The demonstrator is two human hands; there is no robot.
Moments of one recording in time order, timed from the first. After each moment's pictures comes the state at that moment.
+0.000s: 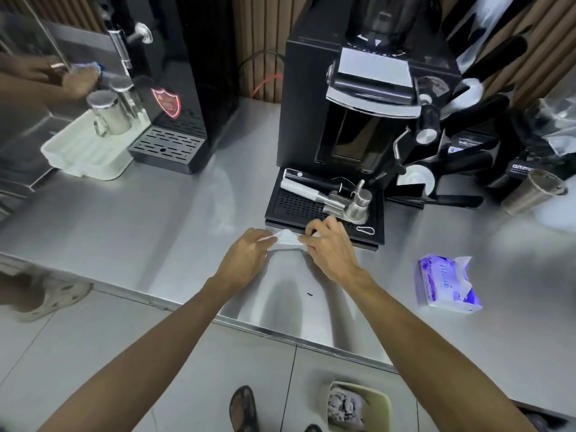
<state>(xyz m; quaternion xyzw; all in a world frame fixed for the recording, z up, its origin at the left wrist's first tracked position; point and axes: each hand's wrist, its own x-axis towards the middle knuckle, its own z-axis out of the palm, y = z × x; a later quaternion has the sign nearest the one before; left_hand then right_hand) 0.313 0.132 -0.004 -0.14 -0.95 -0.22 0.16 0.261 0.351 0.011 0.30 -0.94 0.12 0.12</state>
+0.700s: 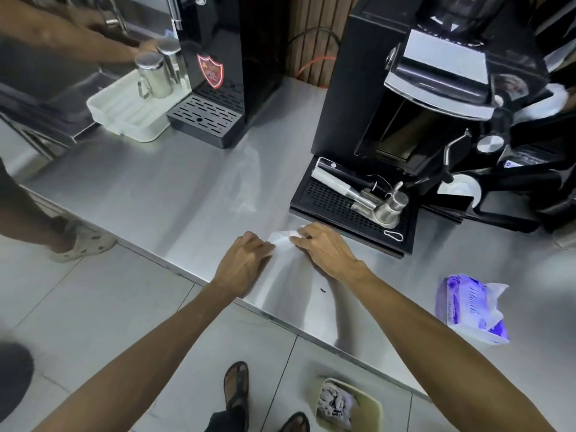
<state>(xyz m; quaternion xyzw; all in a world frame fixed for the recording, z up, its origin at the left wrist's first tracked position) 0.358 0.113 -0.037 -0.08 -0.97 -0.17 0.14 0.247 0.315 -0.019 0.47 -0.88 0.08 0.03</state>
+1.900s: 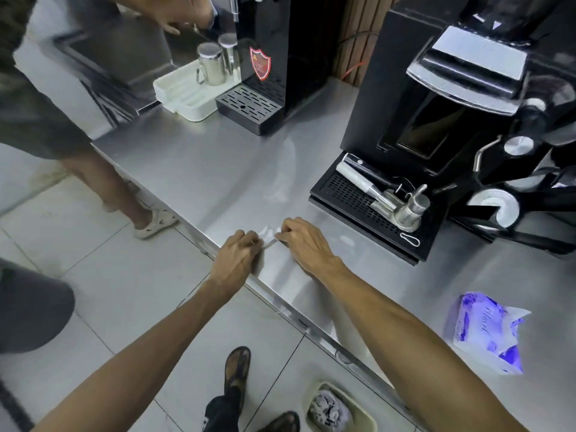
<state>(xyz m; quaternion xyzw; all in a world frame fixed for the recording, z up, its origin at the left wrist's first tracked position) 0.424 0.136 -0.024 0.06 -1.00 0.00 0.08 0.286 0.274 -0.020 0.53 -0.84 0.14 -0.01</state>
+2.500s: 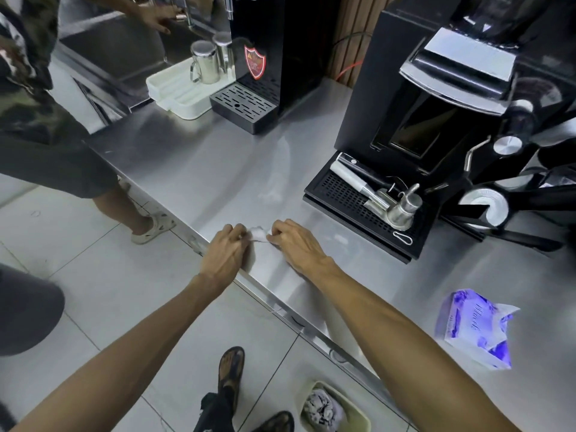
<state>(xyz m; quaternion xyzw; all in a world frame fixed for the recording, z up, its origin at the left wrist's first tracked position) 0.420 0.126 -0.027 0.09 -0.99 0.03 0.03 0.293 0.276 -0.014 0.56 -0.82 0.10 -0.01</state>
